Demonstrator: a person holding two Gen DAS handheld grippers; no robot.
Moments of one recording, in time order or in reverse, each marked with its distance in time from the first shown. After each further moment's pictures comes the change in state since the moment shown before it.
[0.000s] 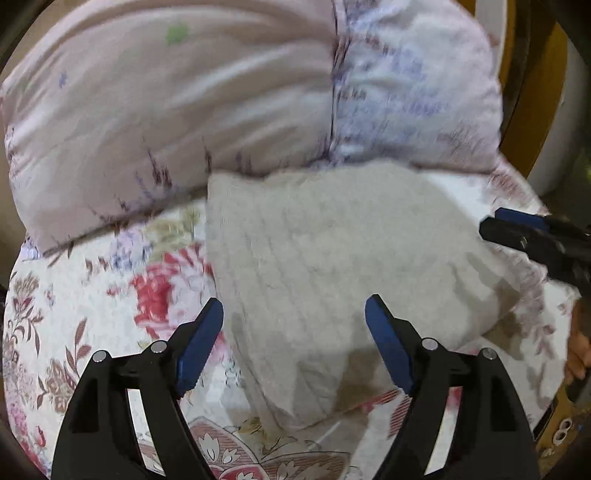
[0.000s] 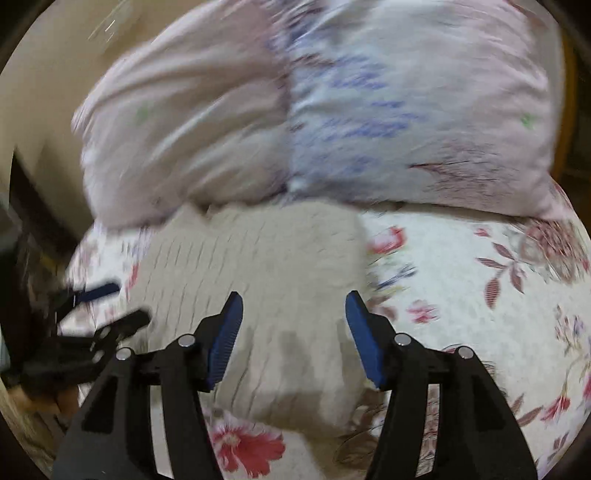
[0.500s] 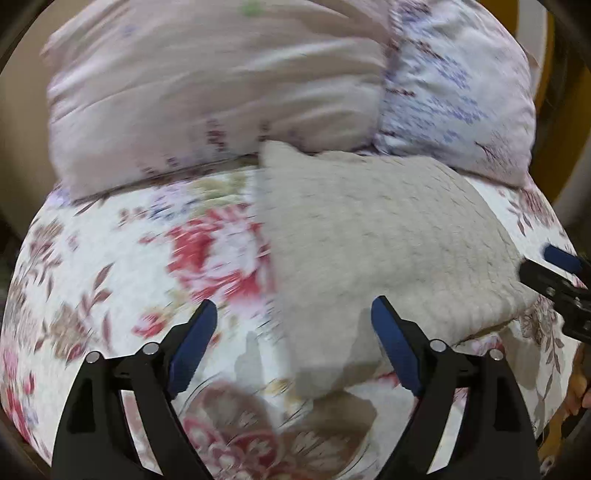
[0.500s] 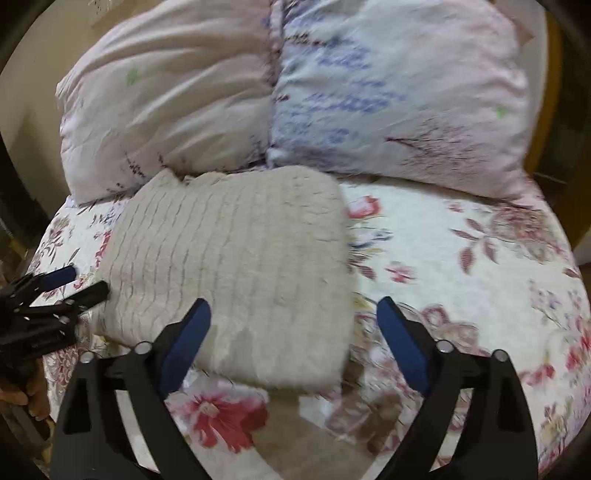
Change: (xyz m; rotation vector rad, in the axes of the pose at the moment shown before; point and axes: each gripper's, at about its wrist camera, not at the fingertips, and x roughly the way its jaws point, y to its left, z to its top) left arm -0.022 0.030 -0.036 -0.166 -0.027 0.094; right arm -0.011 0.009 -0.029 0.007 -0.003 -0.169
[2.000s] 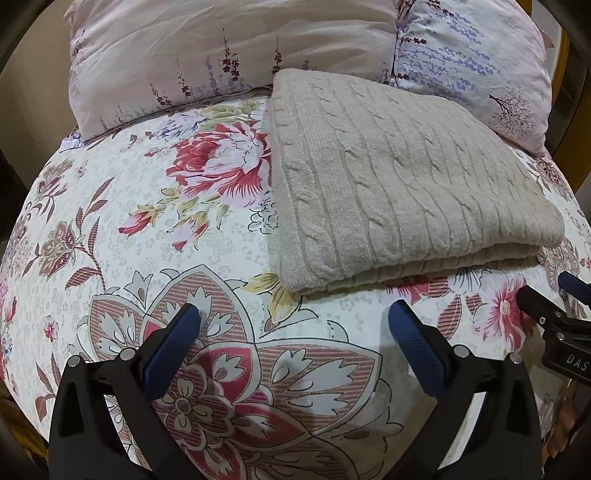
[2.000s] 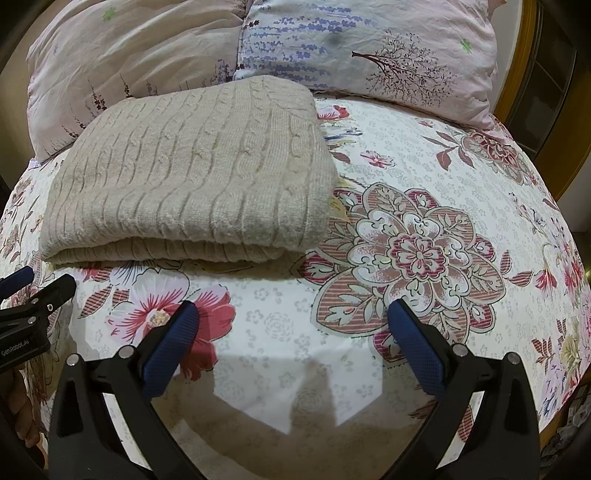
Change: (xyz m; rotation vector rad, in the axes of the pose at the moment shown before) left arm 0.019 -0.017 -0.052 -0.026 0.103 0.045; right arm 0.027 0.008 -0.070 0.027 0.135 -0.134
